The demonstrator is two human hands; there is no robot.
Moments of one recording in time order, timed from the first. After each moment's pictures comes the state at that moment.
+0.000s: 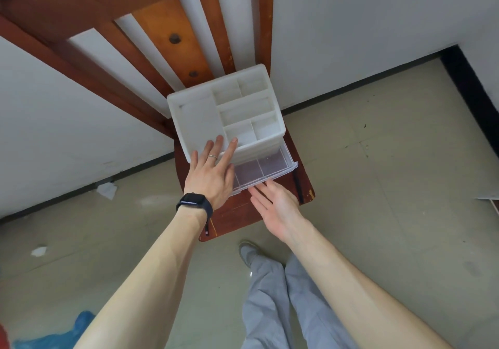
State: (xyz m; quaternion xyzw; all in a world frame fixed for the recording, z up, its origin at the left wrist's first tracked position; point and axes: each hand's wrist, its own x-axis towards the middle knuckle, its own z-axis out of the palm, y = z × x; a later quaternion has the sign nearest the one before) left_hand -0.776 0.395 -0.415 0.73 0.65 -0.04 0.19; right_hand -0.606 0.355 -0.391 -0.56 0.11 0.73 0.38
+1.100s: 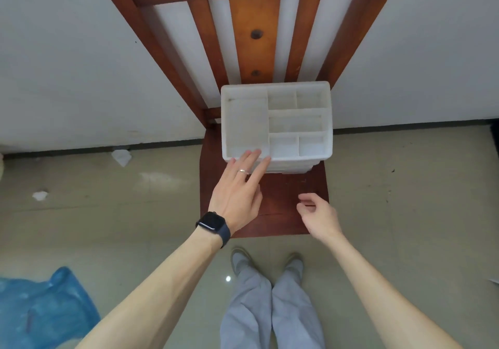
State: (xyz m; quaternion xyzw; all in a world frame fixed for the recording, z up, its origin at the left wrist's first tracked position) left_hand -0.774 0.363 -0.422 0.73 0.66 0.15 0.12; right_hand -0.553 0.387 -0.473 -0.69 -0.51 0.51 0.03
